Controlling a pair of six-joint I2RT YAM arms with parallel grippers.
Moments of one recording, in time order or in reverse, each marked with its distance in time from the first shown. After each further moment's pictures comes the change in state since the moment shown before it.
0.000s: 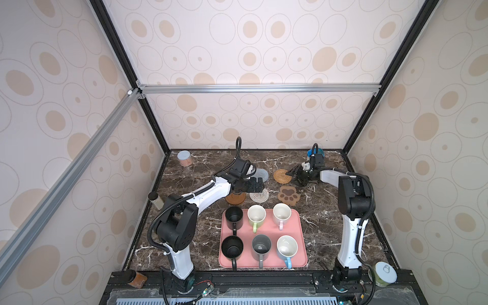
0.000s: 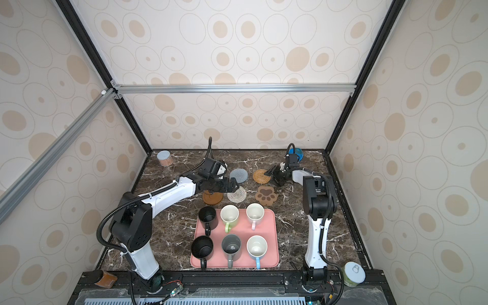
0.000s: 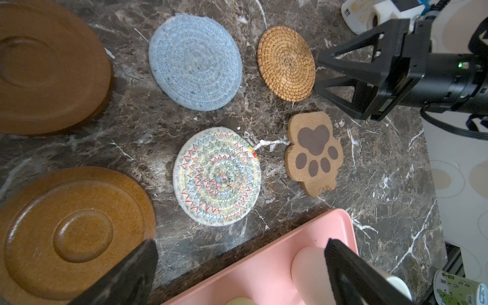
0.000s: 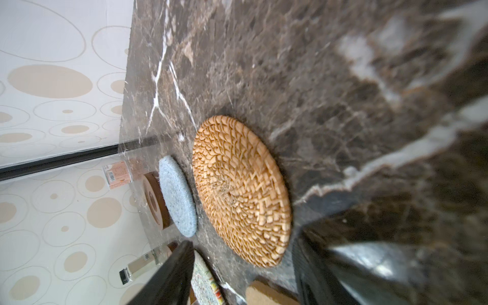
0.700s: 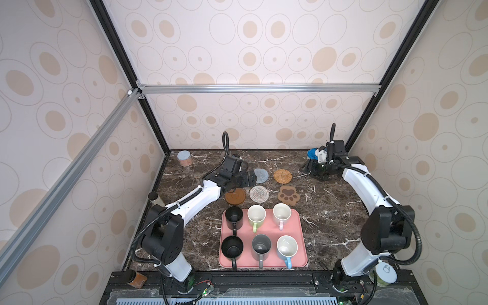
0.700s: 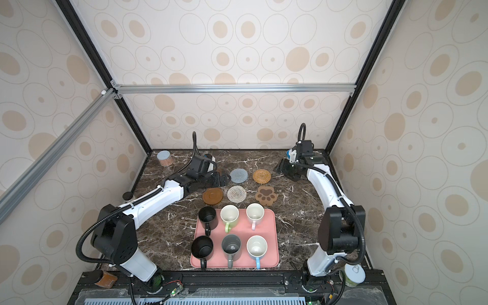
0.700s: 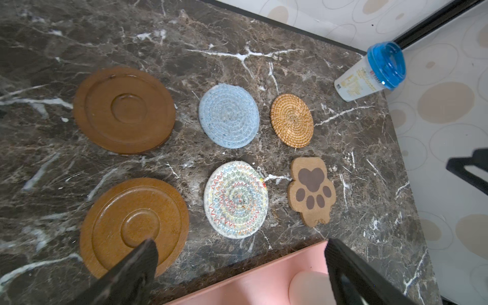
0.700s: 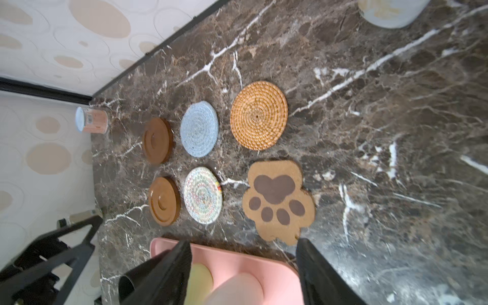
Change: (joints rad) left arm 0.039 -0.170 -0.102 0.075 -0.134 -0.085; right arm 0.016 -0.542 -0.045 -0.513 0.229 -0.364
